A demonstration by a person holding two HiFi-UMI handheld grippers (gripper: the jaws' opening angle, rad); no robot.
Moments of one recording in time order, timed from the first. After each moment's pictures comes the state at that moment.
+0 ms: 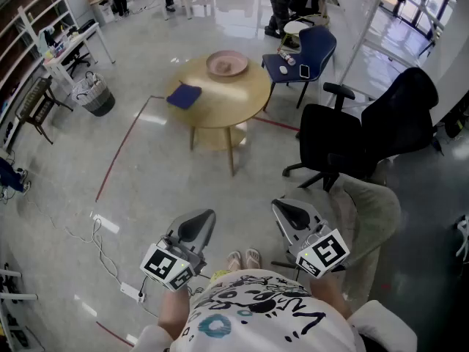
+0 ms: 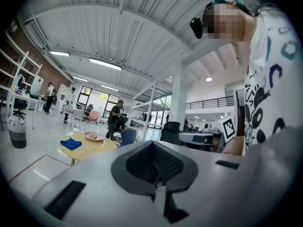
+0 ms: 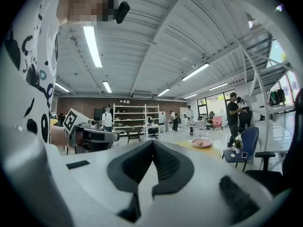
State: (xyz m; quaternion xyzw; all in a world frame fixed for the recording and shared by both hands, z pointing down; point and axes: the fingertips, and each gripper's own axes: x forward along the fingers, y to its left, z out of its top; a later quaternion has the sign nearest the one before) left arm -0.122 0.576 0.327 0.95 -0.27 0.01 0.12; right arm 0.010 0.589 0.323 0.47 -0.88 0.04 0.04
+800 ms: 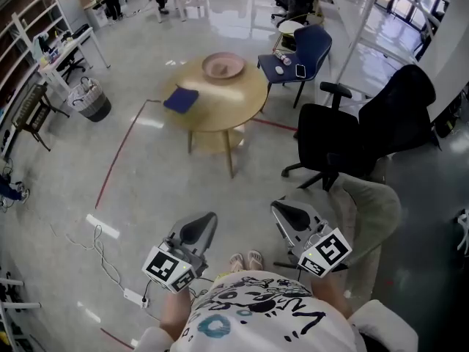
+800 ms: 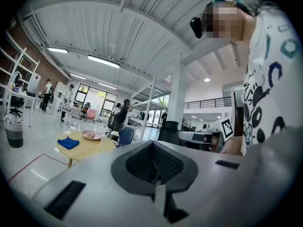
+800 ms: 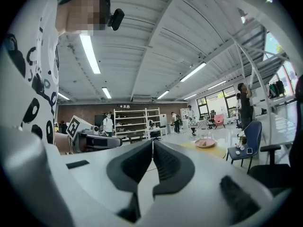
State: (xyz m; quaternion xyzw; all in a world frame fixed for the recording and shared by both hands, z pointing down) left arm -0.119 0.565 0.331 0.96 -0.26 0.01 0.13; right arm 0.008 0.580 0.323 0.46 -0.89 0.06 0.01
